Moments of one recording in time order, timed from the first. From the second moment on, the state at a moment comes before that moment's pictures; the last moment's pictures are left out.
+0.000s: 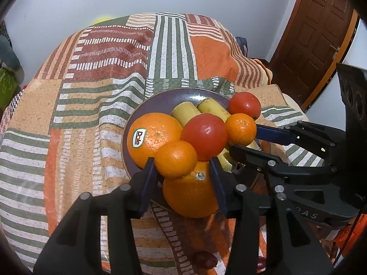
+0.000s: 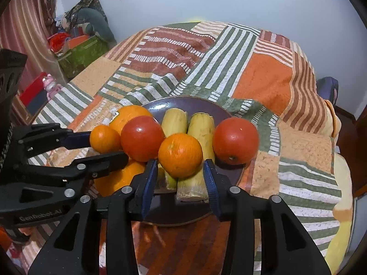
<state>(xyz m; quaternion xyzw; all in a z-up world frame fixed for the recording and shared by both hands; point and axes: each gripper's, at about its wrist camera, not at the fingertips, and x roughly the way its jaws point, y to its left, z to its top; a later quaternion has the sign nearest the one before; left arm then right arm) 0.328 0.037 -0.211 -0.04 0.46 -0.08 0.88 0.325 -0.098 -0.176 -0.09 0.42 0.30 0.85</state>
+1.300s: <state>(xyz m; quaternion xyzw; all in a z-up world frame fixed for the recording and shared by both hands) 0.192 0.054 -0.164 0.00 0.44 -0.05 0.90 0.215 -0.126 -0.143 -0.07 0.41 0.31 0.86</state>
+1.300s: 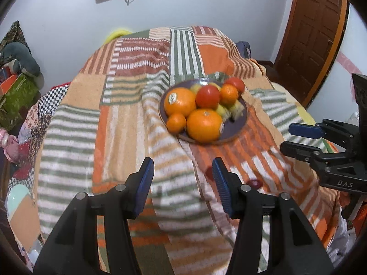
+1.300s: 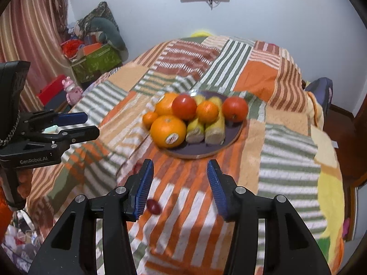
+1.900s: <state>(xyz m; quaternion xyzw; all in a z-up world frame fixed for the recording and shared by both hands) 0.189 0.016 -0.208 0.01 0.47 -0.10 0.87 0.198 -0.092 -0.199 -0.11 0.47 0.34 0.81</state>
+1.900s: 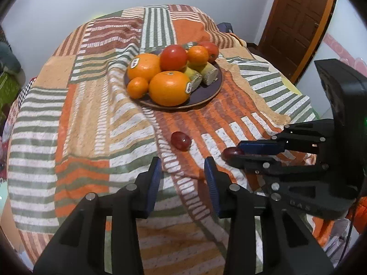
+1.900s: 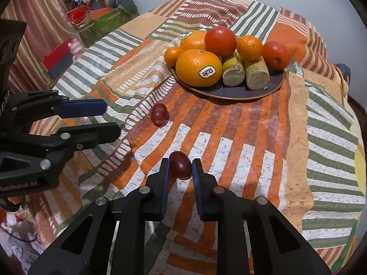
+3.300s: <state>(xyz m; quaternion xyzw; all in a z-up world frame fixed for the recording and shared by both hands) 0.262 -0.017 -0.203 -0.01 0.46 -0.11 0.88 0.269 -0.139 -0.158 -0.05 0.41 0.31 0.86</state>
